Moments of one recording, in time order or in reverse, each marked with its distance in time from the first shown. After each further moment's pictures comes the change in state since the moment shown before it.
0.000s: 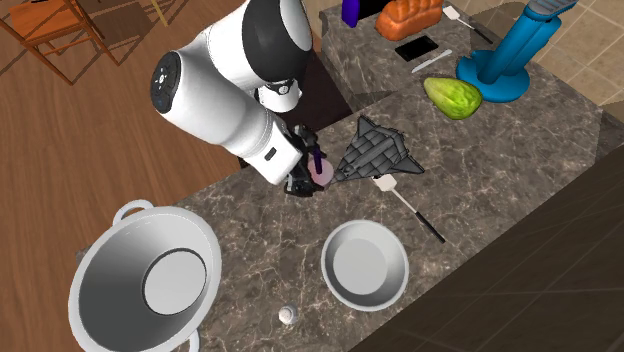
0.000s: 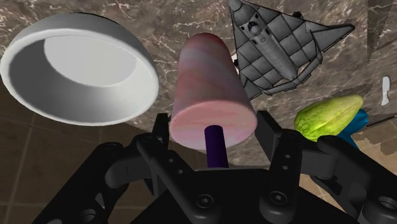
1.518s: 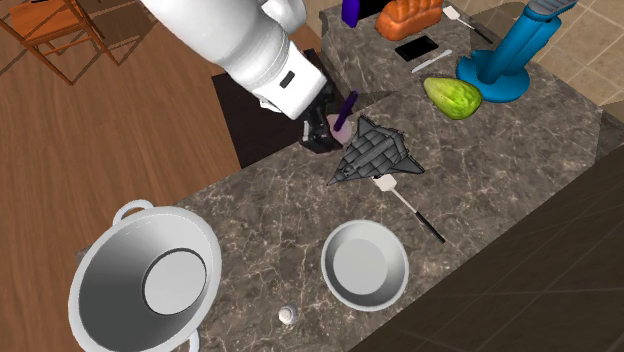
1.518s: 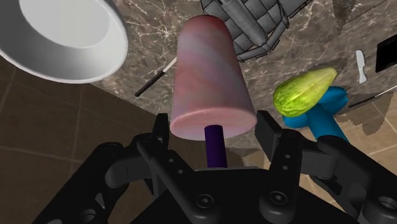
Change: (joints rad) arm 0.027 -0.189 0.081 0.051 -0.111 -0.105 0.235
